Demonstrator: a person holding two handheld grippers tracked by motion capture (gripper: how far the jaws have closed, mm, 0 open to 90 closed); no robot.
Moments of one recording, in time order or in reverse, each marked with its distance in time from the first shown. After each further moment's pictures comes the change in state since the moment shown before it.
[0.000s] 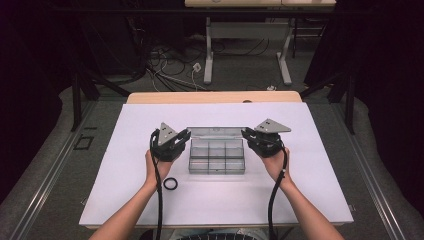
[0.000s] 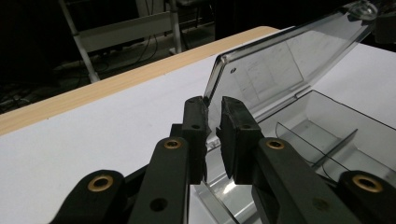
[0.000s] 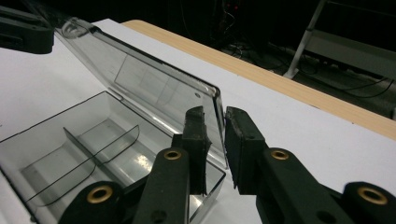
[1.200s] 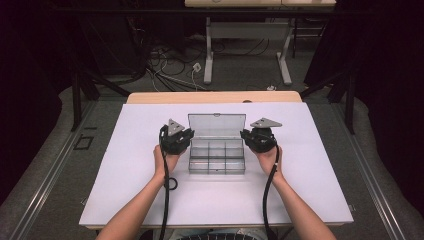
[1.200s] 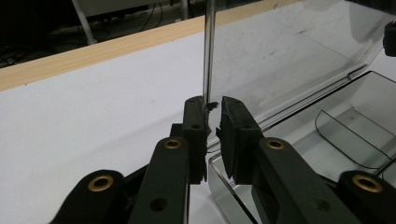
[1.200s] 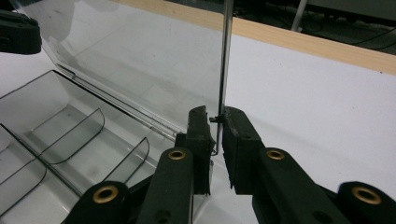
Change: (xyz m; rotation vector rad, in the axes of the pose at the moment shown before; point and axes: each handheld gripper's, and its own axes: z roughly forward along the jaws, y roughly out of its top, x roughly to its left) left arm 0.014 -0.015 0.049 0.111 0.023 -0.057; right arm -0.018 -0.026 0.049 0.112 -0.016 0.125
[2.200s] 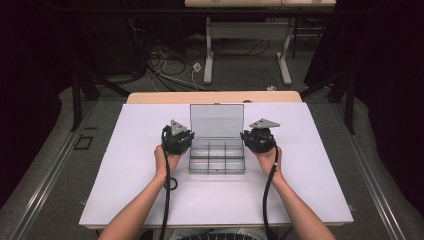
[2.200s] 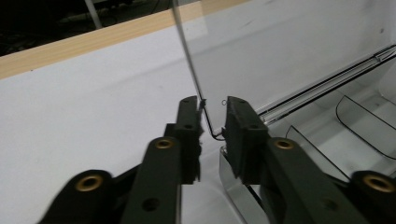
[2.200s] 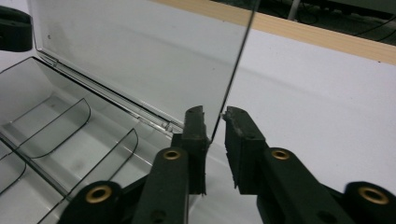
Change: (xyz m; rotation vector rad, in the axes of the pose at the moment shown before) left arm 0.000 -0.003 0.006 0.056 0.043 0.010; right arm -0.003 -0.004 0.006 0.029 -0.024 -0.015
